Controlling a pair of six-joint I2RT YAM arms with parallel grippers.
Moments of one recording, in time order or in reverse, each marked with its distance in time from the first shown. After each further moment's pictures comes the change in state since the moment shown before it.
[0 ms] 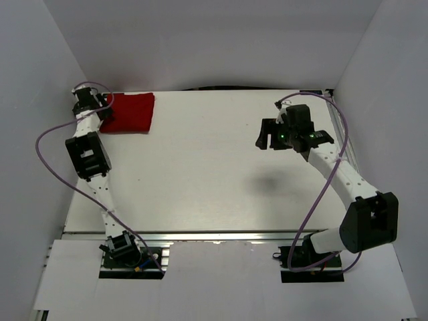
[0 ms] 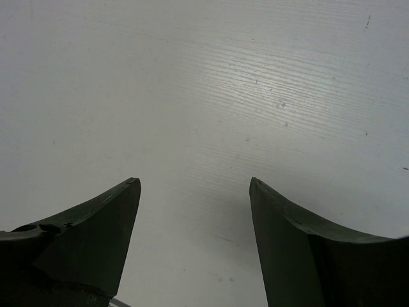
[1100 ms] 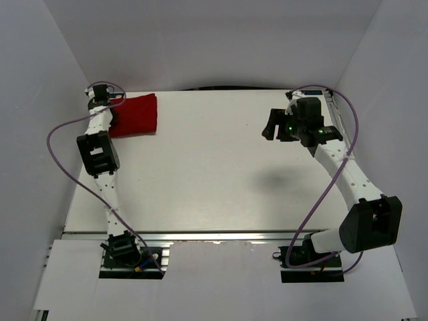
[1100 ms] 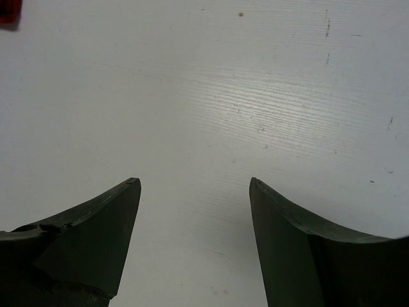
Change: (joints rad) left arm -0.112 0.010 0.044 -0.172 -0.181 -0.079; right arm -0.065 -0.008 0.068 0.000 -0.012 0.005
